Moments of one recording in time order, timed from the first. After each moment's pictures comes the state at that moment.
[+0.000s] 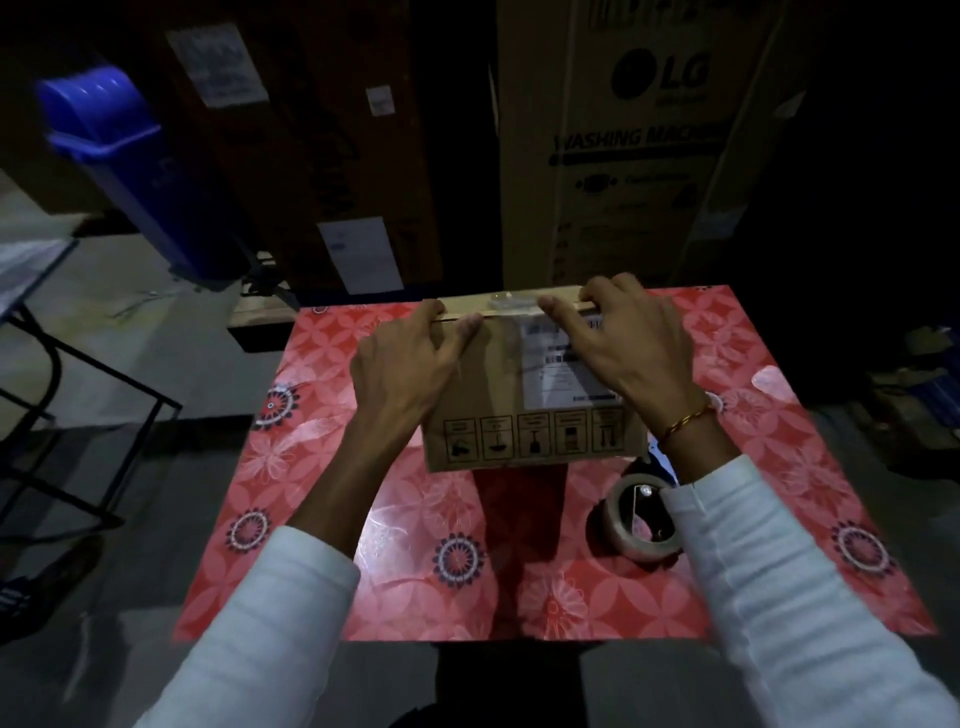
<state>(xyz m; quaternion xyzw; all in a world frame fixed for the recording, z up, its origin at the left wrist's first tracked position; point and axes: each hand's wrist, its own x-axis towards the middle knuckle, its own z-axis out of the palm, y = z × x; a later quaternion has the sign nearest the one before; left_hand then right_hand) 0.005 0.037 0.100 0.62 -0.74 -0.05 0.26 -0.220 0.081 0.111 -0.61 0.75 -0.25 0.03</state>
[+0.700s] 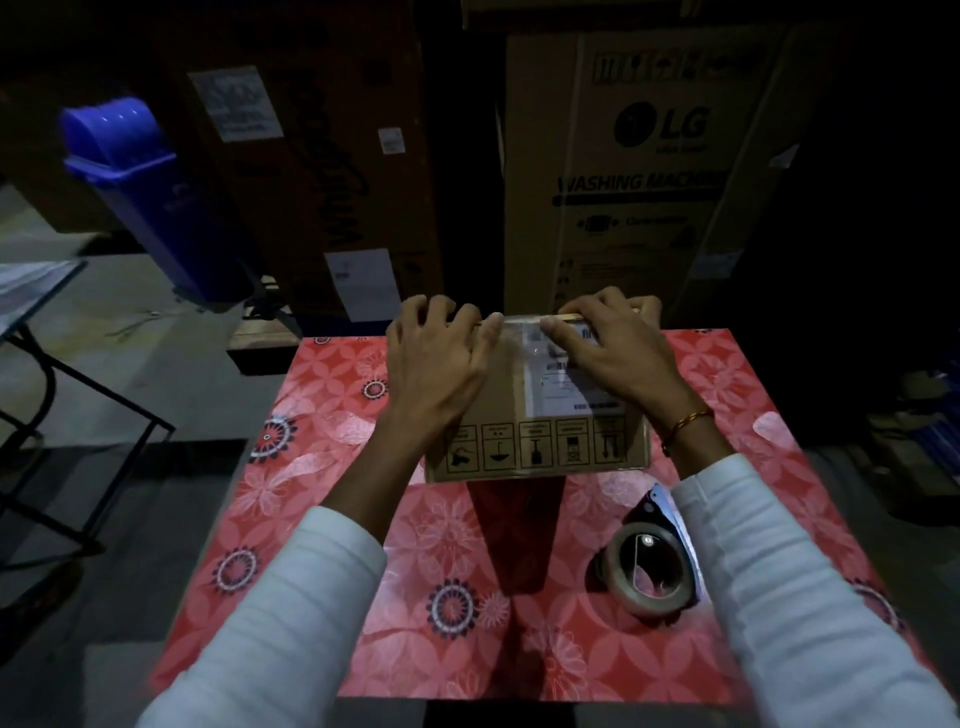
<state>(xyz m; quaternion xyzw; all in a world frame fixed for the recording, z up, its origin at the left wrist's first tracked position) -0.025 0.000 0.107 0.56 -0.79 -0.02 0.25 -0.235 0.035 0.118 -0.65 0.72 -0.23 0.11</state>
